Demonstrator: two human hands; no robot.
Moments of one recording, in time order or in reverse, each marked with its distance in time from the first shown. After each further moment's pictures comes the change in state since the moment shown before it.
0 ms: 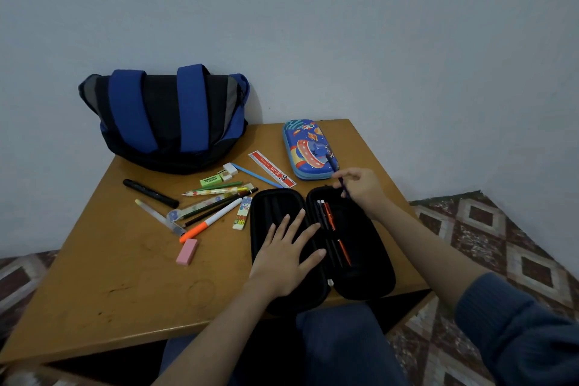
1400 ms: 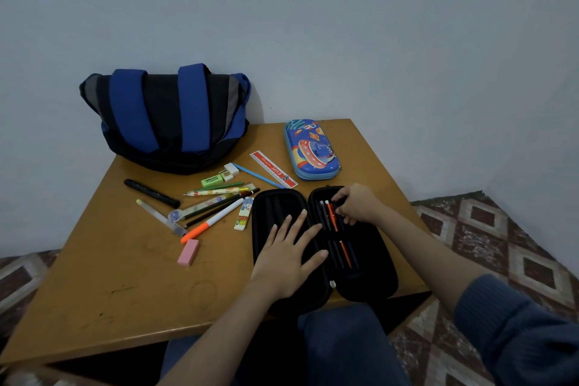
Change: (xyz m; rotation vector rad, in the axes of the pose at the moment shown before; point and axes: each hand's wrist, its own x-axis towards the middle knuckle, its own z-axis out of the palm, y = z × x) left_hand 0.000 -0.001 0.002 0.007 0.016 0.001; right_hand 0.005 0.011 0.006 -0.538 -0.270 0.141
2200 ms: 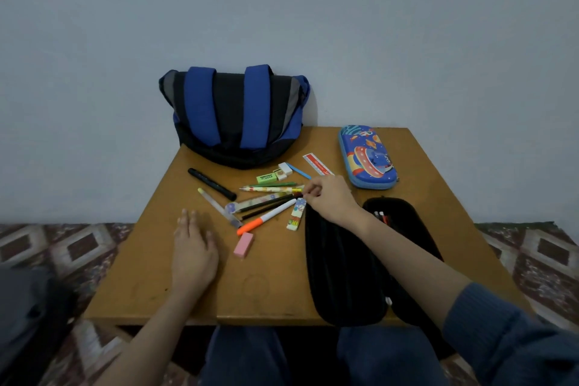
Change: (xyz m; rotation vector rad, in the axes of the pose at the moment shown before) left_hand -0.090 -0.156 -0.035 -0.297 0.537 -0.798; right_hand -0.014 -0.121 0.070 -0.054 0.138 -0.495
